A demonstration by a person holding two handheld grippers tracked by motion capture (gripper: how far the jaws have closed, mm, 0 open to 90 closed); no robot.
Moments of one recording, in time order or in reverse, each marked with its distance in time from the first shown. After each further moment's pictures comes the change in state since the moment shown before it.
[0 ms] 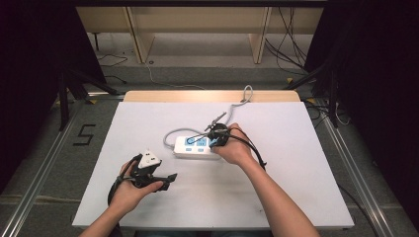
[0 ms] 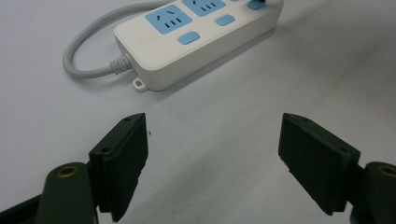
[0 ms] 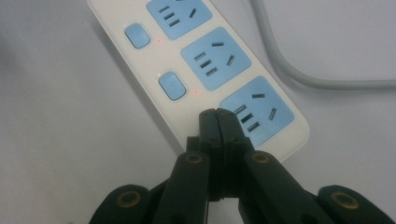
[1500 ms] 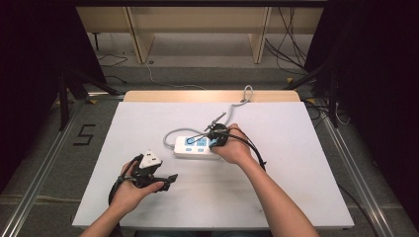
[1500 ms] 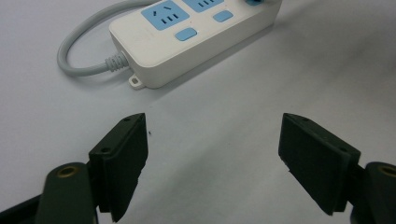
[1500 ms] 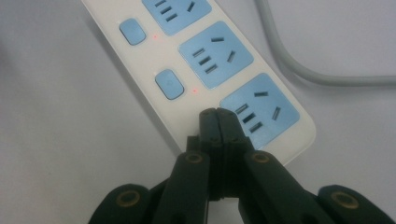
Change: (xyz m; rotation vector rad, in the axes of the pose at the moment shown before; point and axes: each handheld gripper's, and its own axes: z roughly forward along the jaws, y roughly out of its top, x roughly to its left) left arm -0.001 -0.001 0.003 0.007 -0.007 0.000; right arm -0.001 -0.001 0.005 -0.004 0.010 0.003
